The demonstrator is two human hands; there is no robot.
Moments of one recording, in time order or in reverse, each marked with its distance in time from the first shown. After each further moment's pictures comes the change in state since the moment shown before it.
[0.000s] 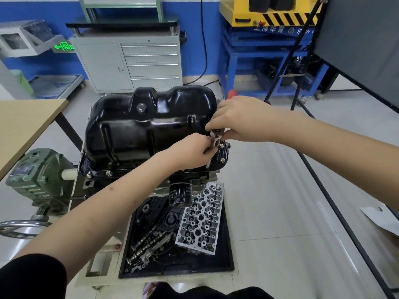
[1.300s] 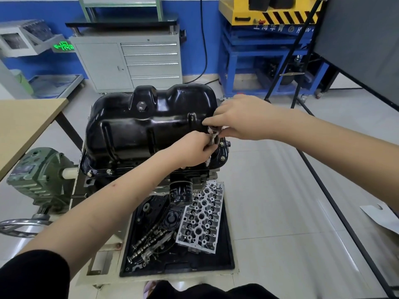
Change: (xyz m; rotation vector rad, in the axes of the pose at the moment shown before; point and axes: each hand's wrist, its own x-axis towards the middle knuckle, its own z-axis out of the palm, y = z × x) left_hand 0.002 -0.002 0.004 -0.030 0.042 -0.031; right_hand 0.001 -0.002 0.004 -0.010 -0.026 0.059
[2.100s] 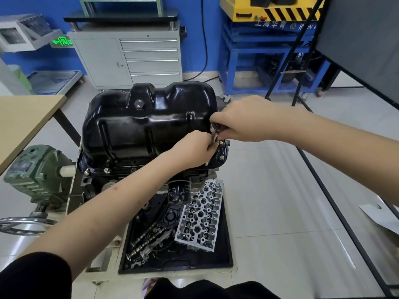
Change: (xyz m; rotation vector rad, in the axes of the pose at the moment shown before) left_hand 0.005 0.009 0.005 0.045 0.042 -0.039; right_hand -0.001 -0.001 0.000 0.037 -0.001 0.076
